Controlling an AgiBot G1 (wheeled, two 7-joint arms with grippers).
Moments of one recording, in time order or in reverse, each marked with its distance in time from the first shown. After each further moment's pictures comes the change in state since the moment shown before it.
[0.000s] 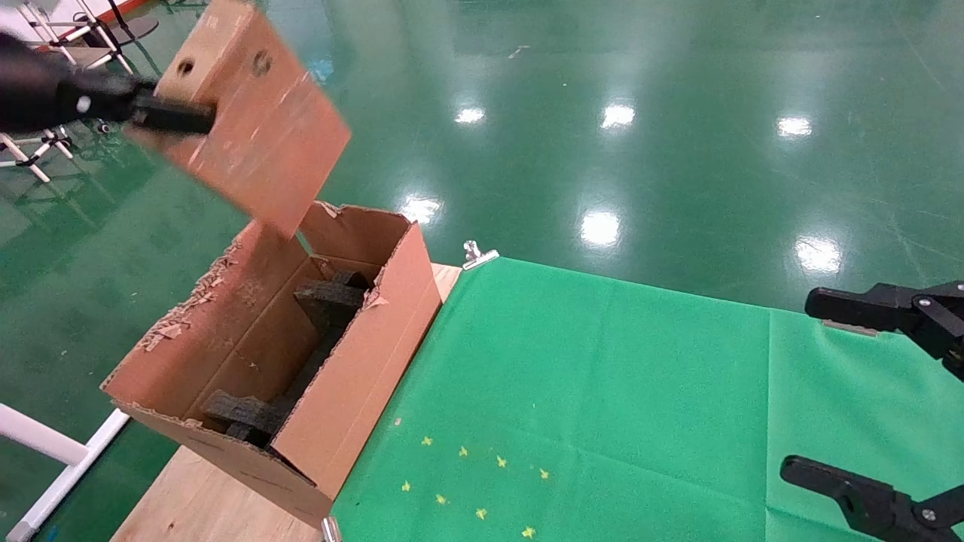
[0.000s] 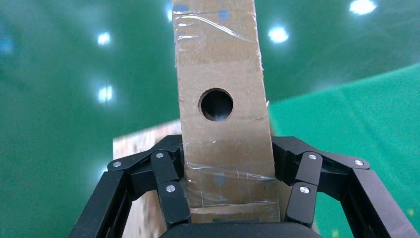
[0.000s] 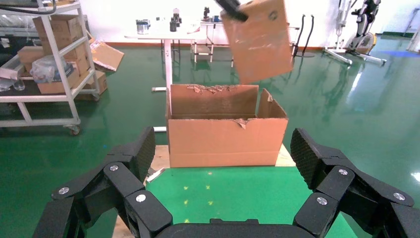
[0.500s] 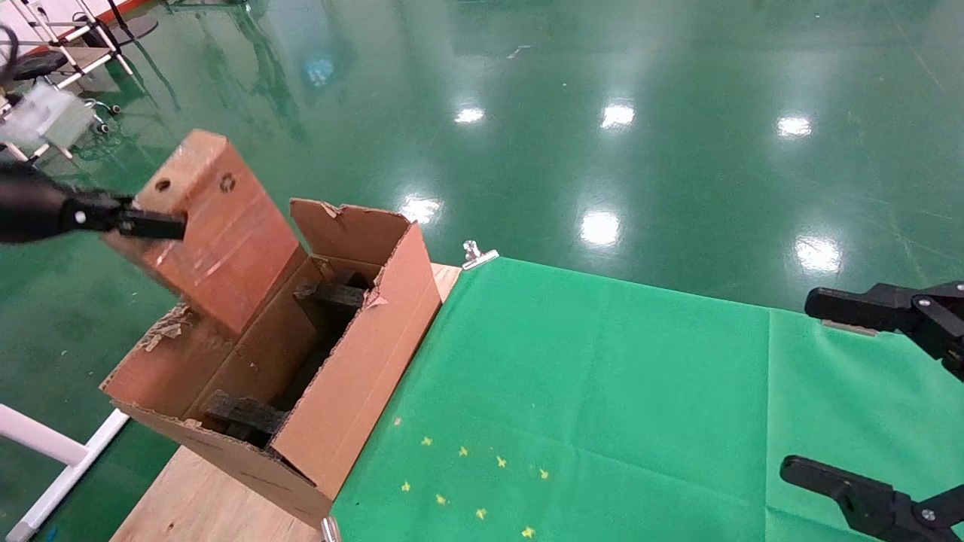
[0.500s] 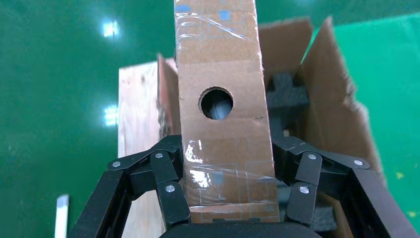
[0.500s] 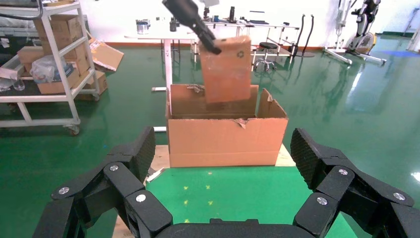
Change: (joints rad) left arm 0.136 -0.064 0.039 0.159 0.017 -0.073 0.085; right arm 0.000 0.000 0.000 0.000 0.000 0.000 0.000
